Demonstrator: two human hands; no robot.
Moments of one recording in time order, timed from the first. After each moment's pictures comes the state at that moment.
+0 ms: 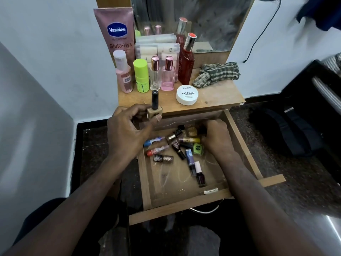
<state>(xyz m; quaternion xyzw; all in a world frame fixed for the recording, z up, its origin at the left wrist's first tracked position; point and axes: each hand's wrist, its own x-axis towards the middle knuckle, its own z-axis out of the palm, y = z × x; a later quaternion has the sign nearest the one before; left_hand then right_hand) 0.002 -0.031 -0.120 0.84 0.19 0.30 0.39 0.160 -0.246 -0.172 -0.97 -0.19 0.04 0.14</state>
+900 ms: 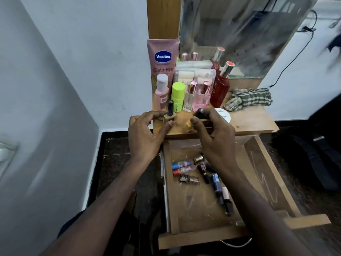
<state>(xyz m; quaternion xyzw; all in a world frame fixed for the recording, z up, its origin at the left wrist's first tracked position) 0.018 0.021 -0.129 0.82 0.24 0.35 0.38 0.104 -0.152 -0.089 -0.80 -0.31 -0.08 0.50</state>
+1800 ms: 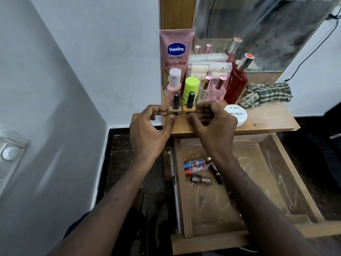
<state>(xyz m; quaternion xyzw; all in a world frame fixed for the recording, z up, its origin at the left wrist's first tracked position) 0.015 0.038 -0.133 0.80 0.29 0.37 0.36 0.115 -0.103 -0.108 -0.81 -0.28 -0.12 0.50</state>
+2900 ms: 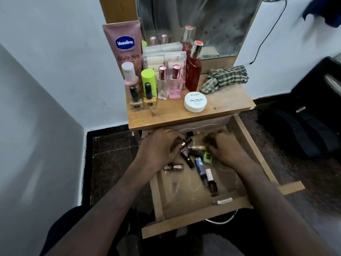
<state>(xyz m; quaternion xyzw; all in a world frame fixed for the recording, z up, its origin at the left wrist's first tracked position) 0.031 -0.042 -0.149 0.98 0.02 0.11 0.18 0.146 -0.252 -0.147 -0.94 -0.28 0.14 0.12</state>
